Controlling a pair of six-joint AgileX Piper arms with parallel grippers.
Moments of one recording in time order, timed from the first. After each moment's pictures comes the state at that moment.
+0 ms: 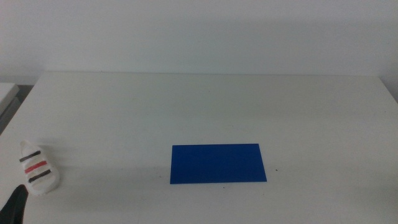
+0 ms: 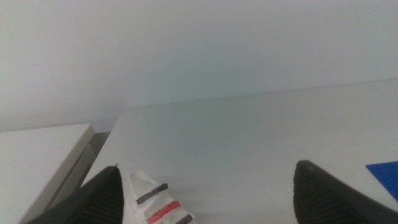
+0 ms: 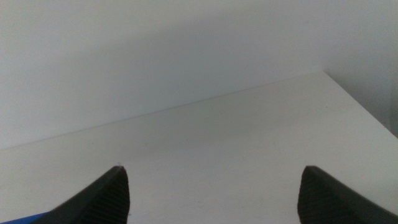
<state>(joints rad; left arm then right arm) -0.03 0.00 0.00 -0.02 0.18 0.08 0.03 0.00 0.00 -0.04 0.19 0.30</state>
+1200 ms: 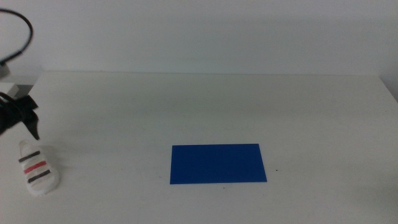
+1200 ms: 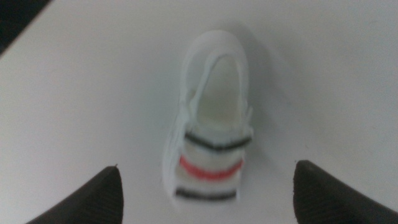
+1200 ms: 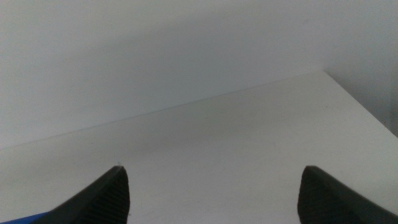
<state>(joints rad) 0.23 1.64 -1.14 -0.05 0.95 -0.52 0.03 0.00 0.00 -0.04 0.19 0.30</state>
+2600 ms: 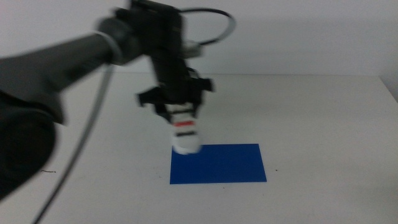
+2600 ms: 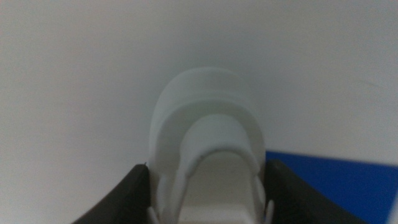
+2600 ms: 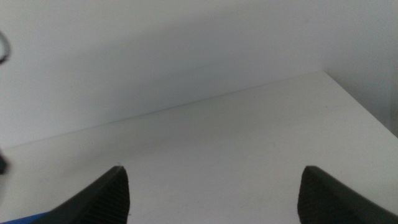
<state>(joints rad) -0.49 2.13 -1.87 -0.02 1.20 -0.68 0.03 0.00 0.00 -0.04 0.19 0.30</state>
